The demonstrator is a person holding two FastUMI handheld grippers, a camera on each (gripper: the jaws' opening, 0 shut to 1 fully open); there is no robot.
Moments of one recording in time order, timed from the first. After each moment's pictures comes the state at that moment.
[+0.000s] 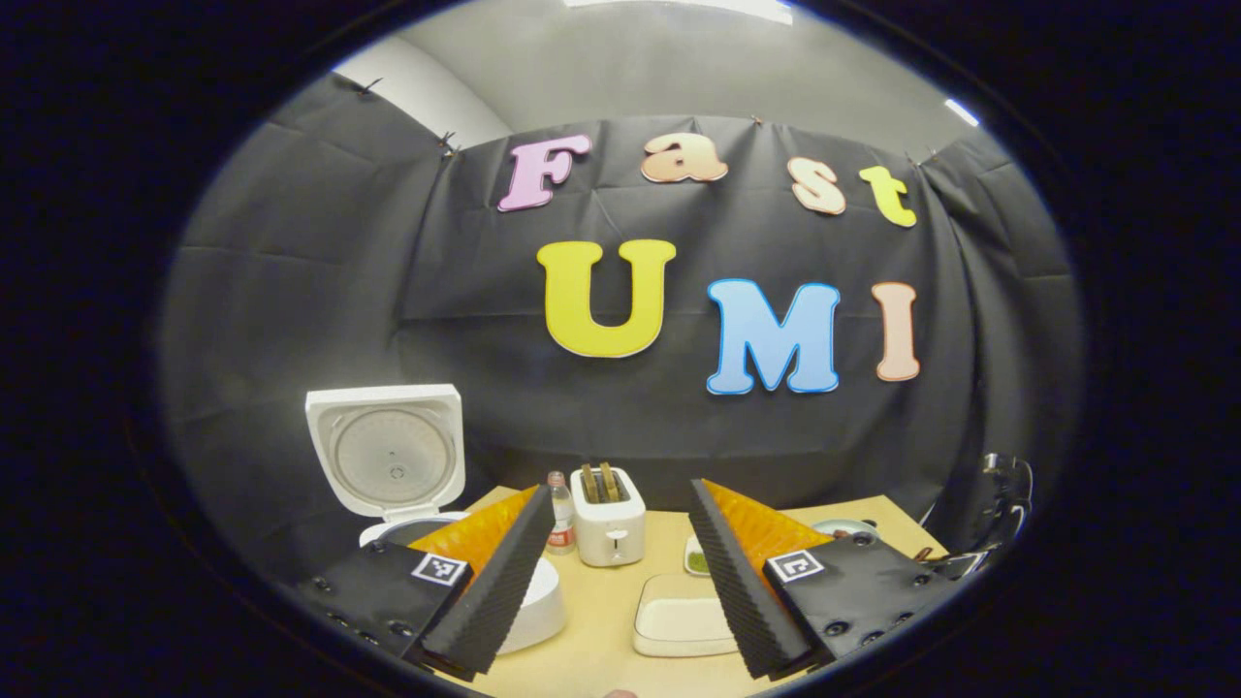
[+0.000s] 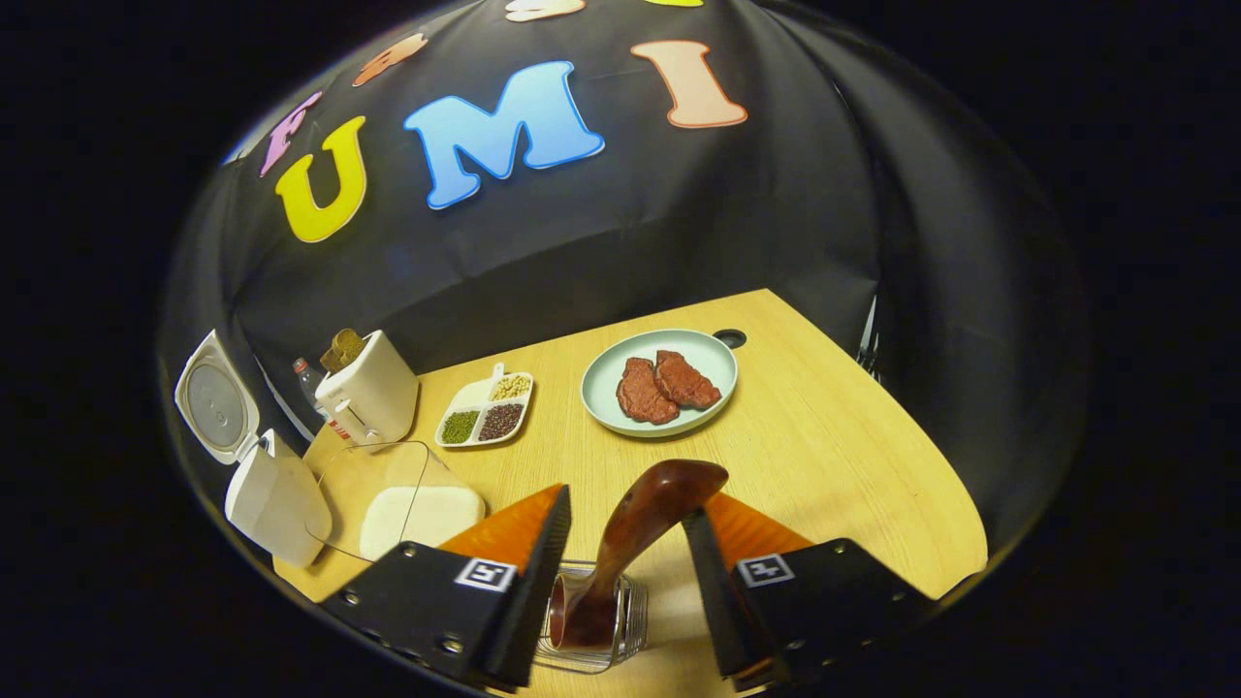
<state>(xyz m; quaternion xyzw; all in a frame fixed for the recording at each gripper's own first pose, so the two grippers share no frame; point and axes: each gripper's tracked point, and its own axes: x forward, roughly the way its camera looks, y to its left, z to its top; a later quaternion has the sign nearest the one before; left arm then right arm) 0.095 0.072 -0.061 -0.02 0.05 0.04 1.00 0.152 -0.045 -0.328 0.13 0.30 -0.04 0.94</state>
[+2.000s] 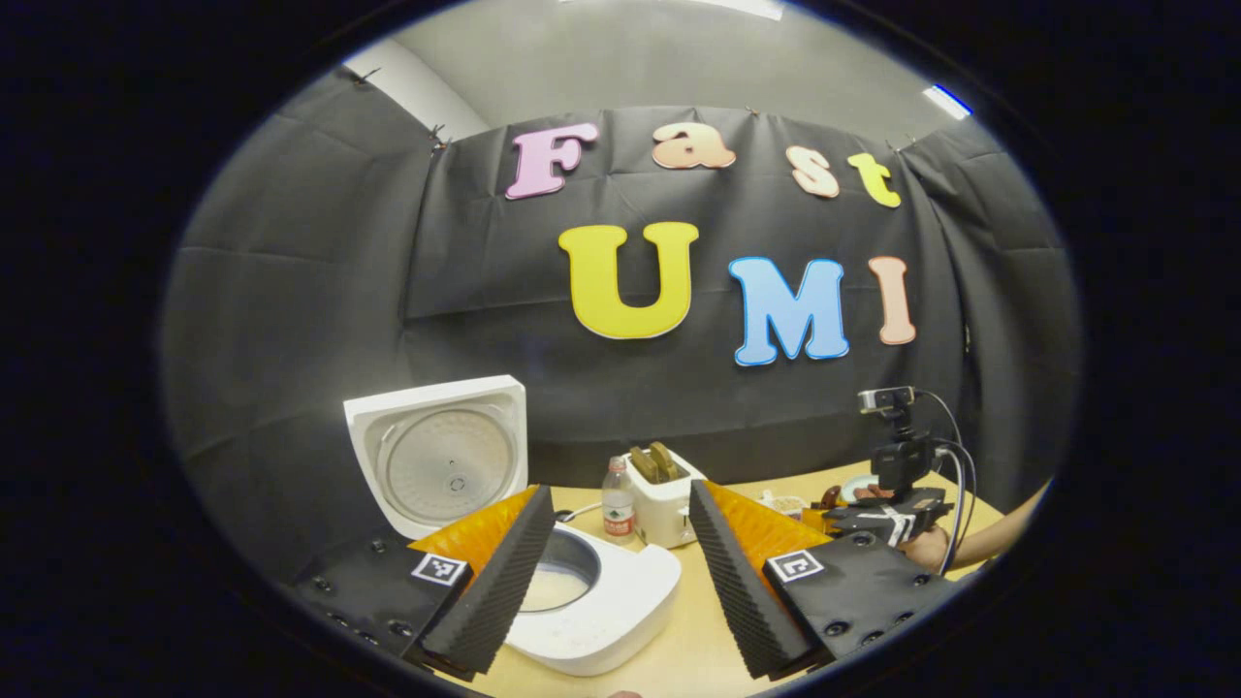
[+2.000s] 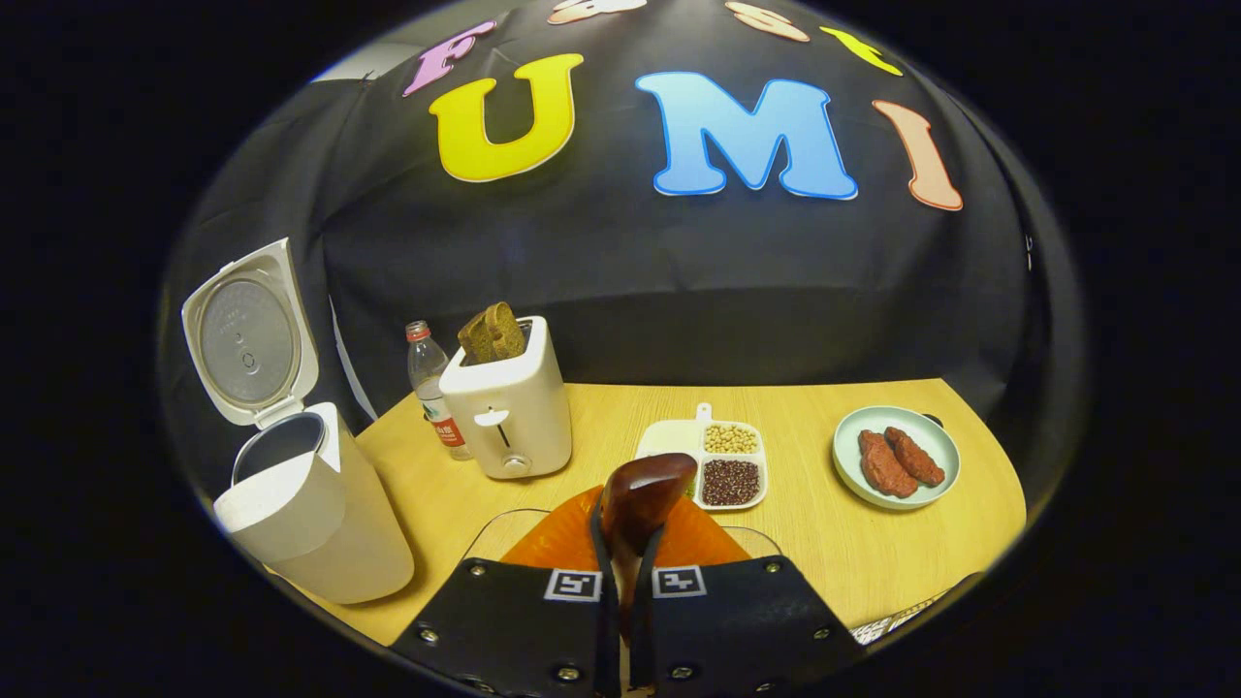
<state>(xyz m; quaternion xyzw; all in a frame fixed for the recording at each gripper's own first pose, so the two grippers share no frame) 0.075 0.211 -0.097 0.02 0.08 0.00 1.00 0.240 0.243 -0.311 0.02 0.24 0.10 0.97</state>
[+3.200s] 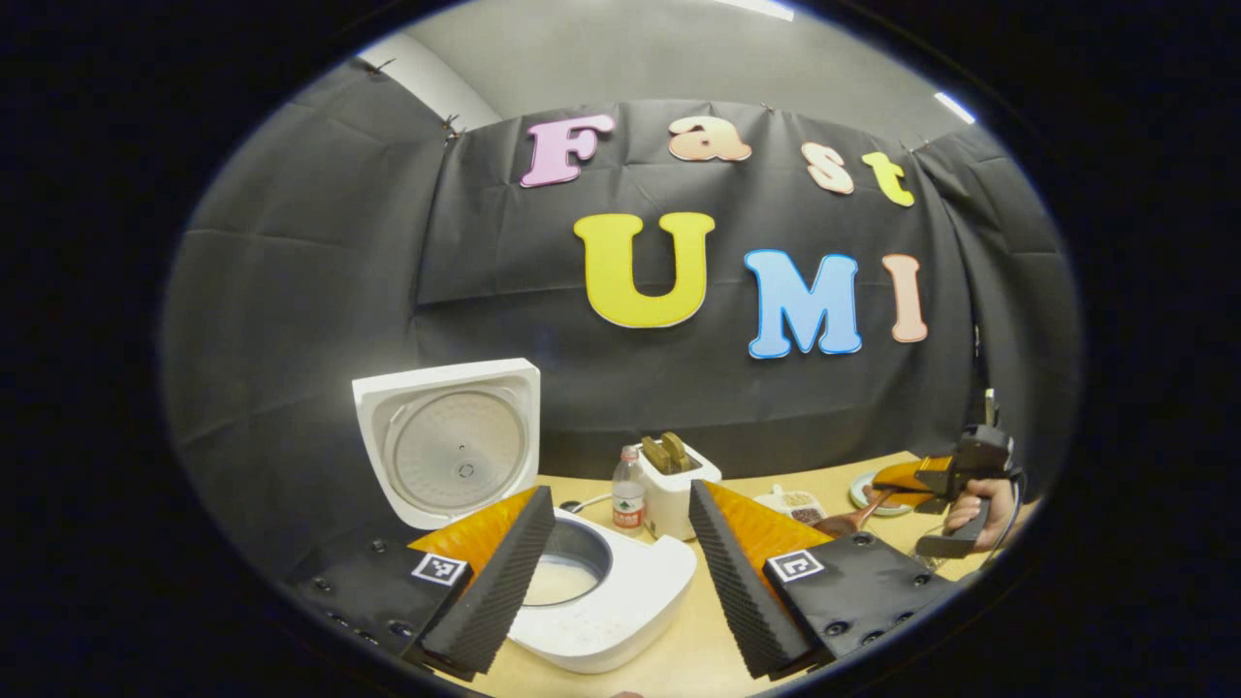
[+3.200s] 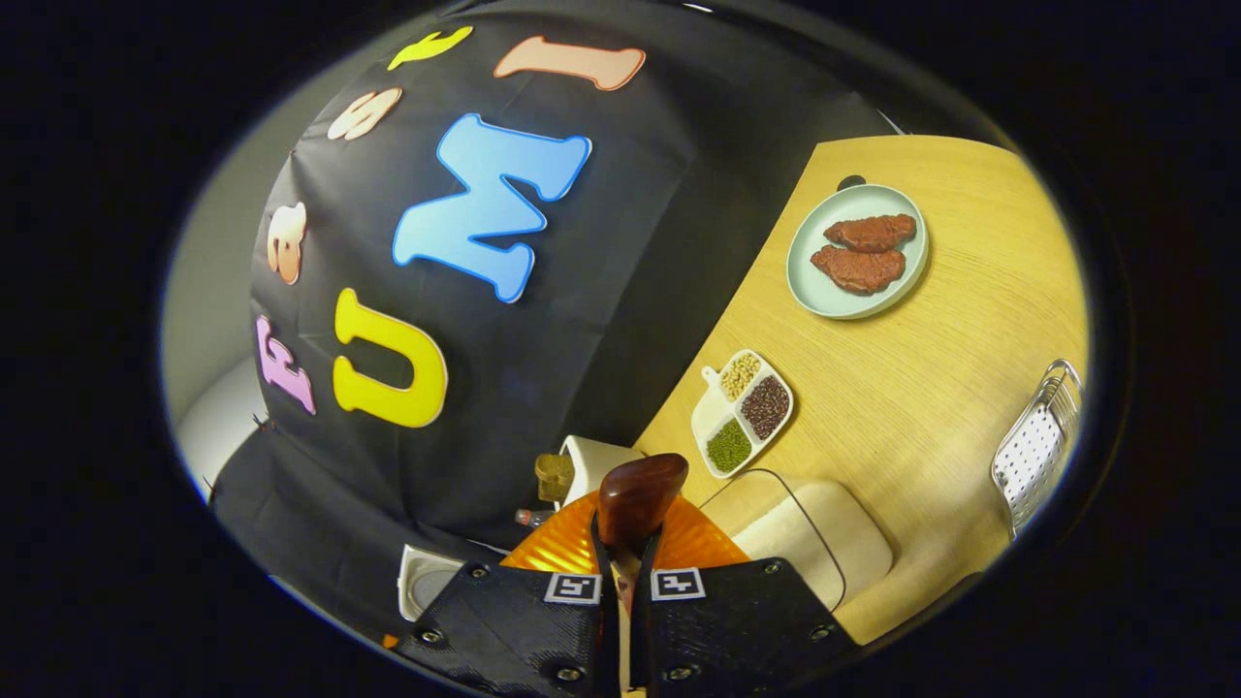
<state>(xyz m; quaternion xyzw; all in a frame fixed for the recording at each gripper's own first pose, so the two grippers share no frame) 0.080 0.226 -0.114 0.01 0.08 0.00 1.00 0.205 0.169 -0.235 0.54 0.22 0.07 0.81</state>
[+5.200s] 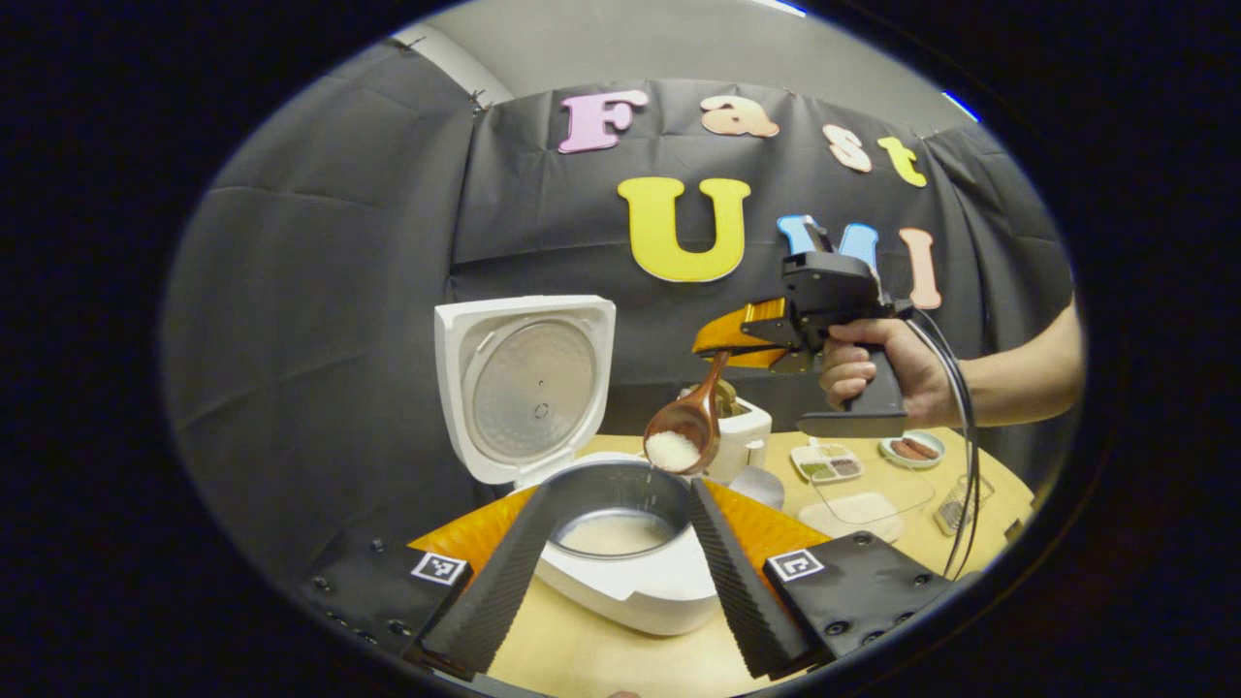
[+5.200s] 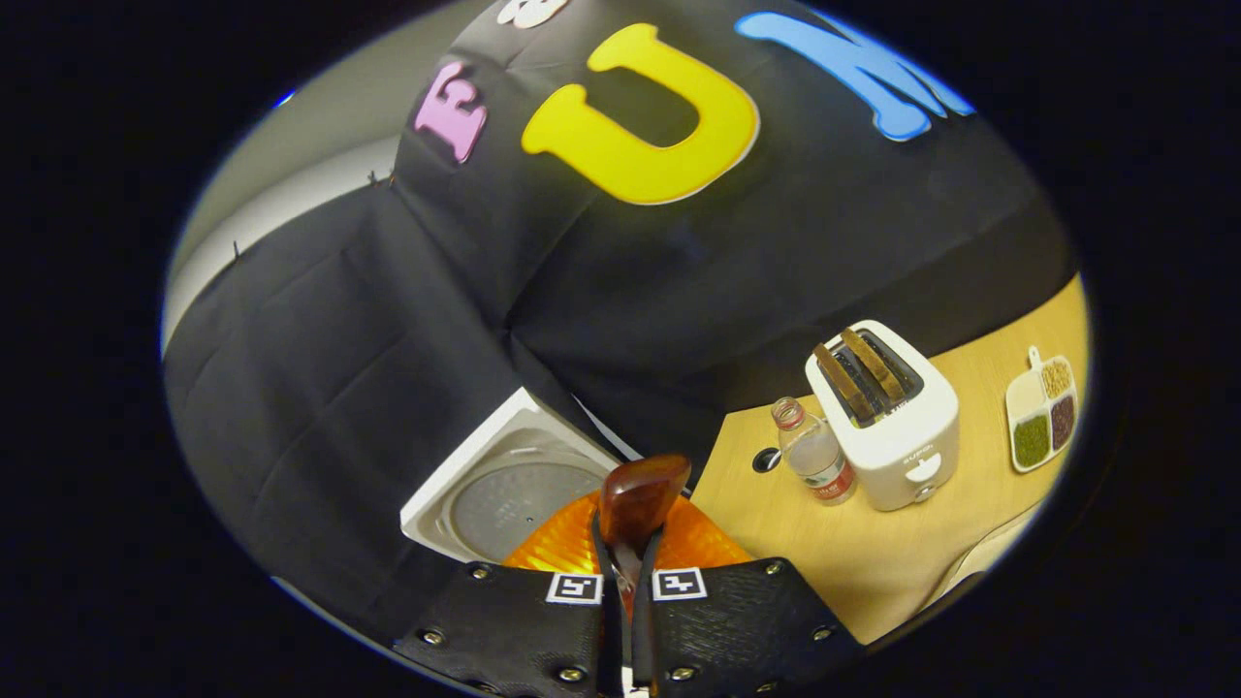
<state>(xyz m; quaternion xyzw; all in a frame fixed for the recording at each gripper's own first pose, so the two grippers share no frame) 0.033 0.335 -0.190 0.01 0.13 0.02 0.99 0.235 0.546 -0.149 0.23 0.26 0.37 0.86</state>
